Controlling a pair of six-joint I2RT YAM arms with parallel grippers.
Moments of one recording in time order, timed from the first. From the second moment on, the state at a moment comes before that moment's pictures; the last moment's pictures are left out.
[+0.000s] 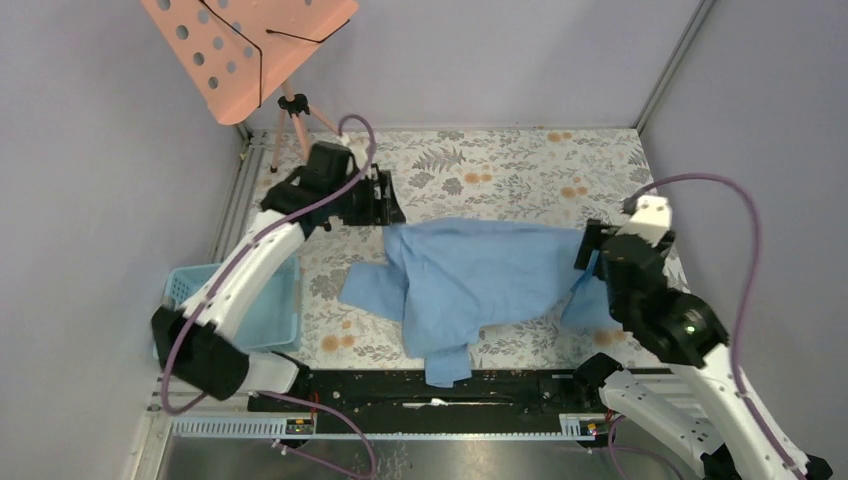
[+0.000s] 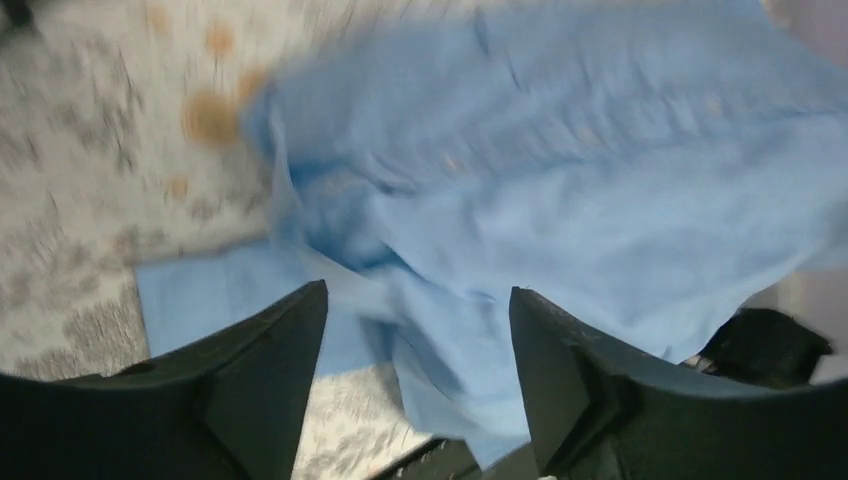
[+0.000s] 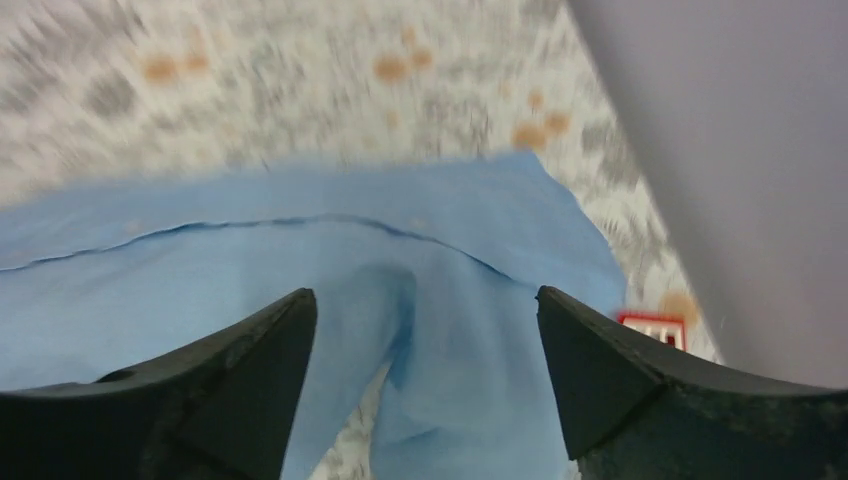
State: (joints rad) left arm -0.42 1.29 1.38 -0.74 0.30 -0.39; right arm 0.61 0.66 1.12 -0.91 0.80 0.31
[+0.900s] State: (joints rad) left arm -0.51 0.81 0.32 -0.18 0.27 -0.99; right arm 0.62 0.93 0.80 -0.65 0.10 0.48
